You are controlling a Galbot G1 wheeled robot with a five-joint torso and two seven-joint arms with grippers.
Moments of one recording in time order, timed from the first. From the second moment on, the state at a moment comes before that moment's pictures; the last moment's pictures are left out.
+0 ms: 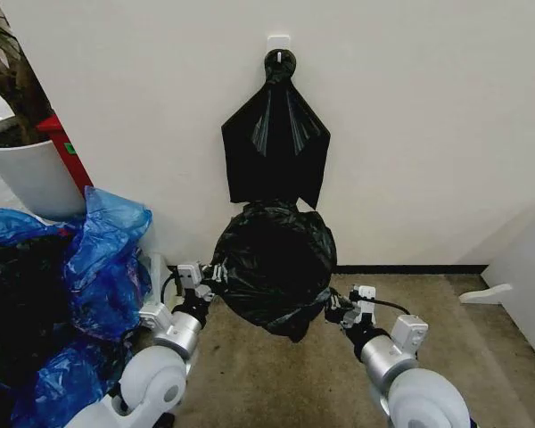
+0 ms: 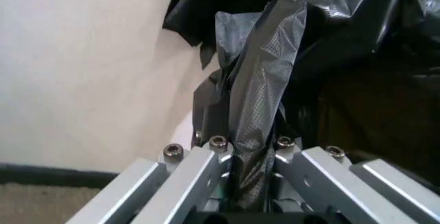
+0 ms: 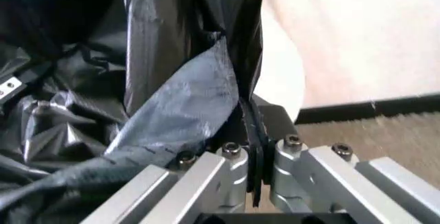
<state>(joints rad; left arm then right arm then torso) 1.29 -0.95 -0.14 -2.14 -0.91 -0.04 -0.28 -1.44 0.98 0.21 2.25 0.86 -0.21 0.28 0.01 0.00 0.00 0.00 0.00</state>
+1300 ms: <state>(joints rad) 1.25 -0.97 -0.14 -1.97 -0.92 -0.04 -0.17 -1.49 0.91 0.30 2.11 0.66 0.01 -0.17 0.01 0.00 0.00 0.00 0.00</state>
